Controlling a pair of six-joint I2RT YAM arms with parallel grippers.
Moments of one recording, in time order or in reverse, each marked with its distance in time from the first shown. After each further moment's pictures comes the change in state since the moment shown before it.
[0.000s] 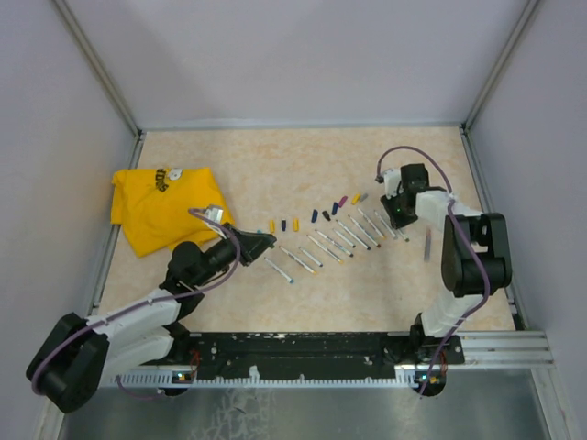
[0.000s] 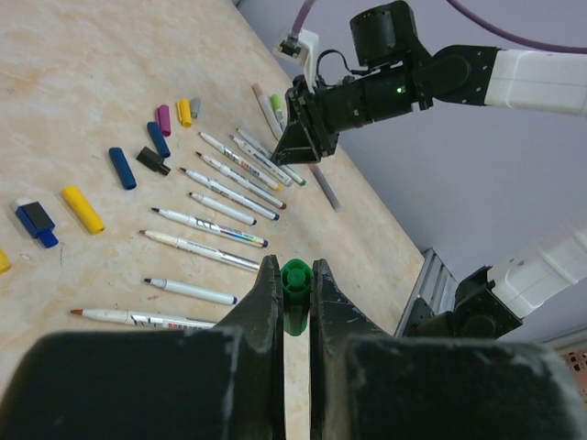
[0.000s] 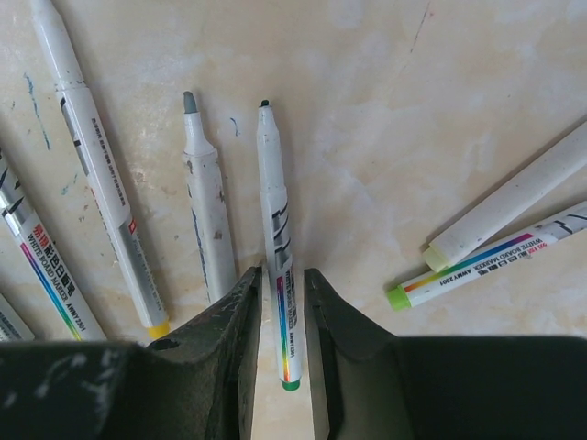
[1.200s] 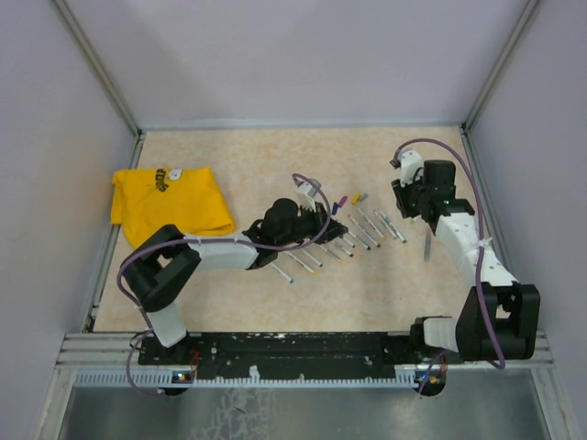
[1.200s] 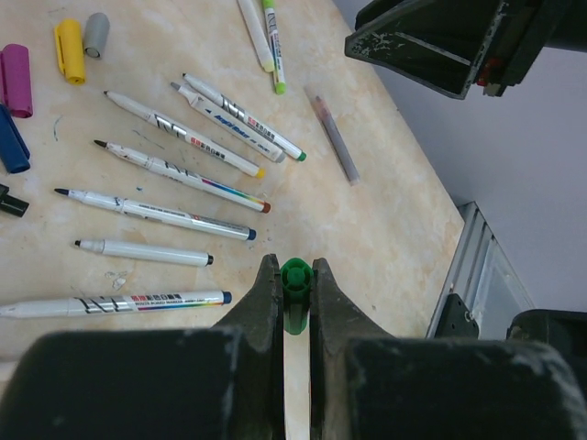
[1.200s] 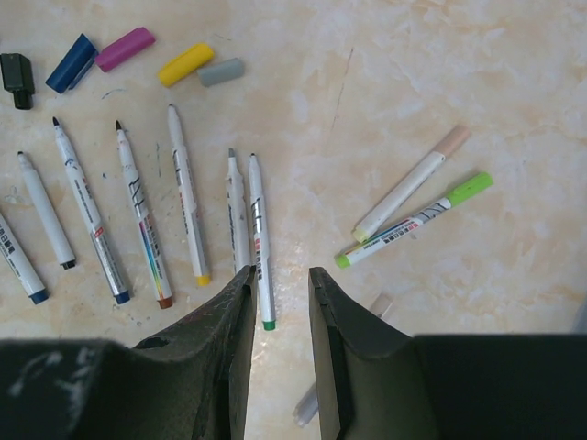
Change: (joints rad) left arm -0.294 0.778 0.686 -0.202 -0.098 0.054; right arm -0.025 -0.426 -0.072 0.010 -0.098 0.020
